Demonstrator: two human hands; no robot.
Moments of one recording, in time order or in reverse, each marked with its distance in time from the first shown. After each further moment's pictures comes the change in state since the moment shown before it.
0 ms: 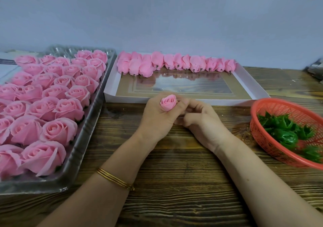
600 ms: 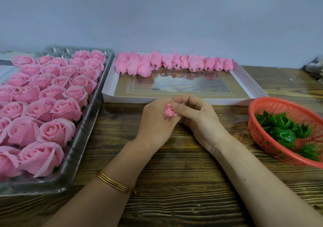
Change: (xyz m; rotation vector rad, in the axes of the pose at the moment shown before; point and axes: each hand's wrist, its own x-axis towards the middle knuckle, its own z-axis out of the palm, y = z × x) left_hand -0.003 -0.010 -0.003 0.425 -0.011 0.161; right_hand -0.001 -0.003 0.004 0.009 0.130 0.002
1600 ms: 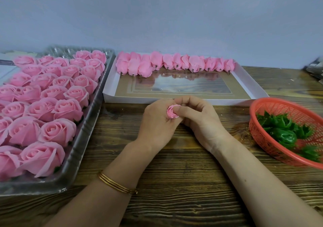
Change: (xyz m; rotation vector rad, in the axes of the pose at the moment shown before) left_hand -0.001 0.003 -0.001 0.041 -0.010 0.034; right_hand 0.000 0.000 0.000 -0.053 -0.001 -0.022
